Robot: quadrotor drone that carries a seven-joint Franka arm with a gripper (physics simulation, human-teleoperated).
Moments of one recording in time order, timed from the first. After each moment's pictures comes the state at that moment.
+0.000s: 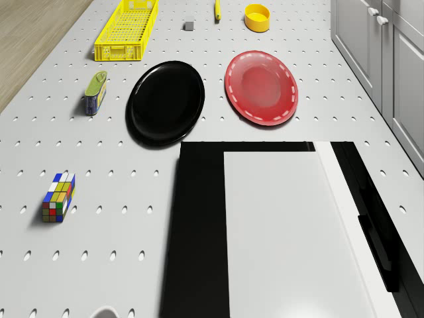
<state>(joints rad) -0.11 -0.74 0.33 -2.15 -0.47 1.41 0.85</state>
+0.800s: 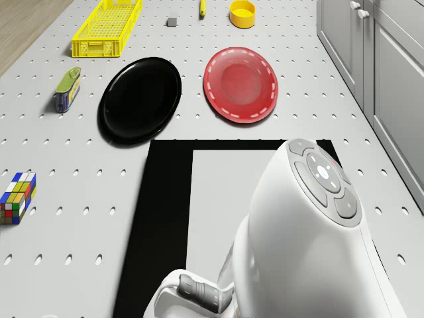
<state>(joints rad) -0.76 -0.94 1.12 -2.85 -1.86 1.25 1.38</state>
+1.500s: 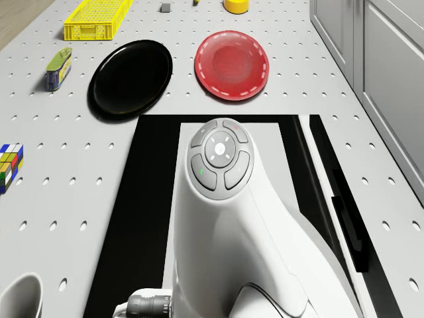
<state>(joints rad) -1.02 -1.06 1.25 -2.90 -1.98 1.17 1.56</state>
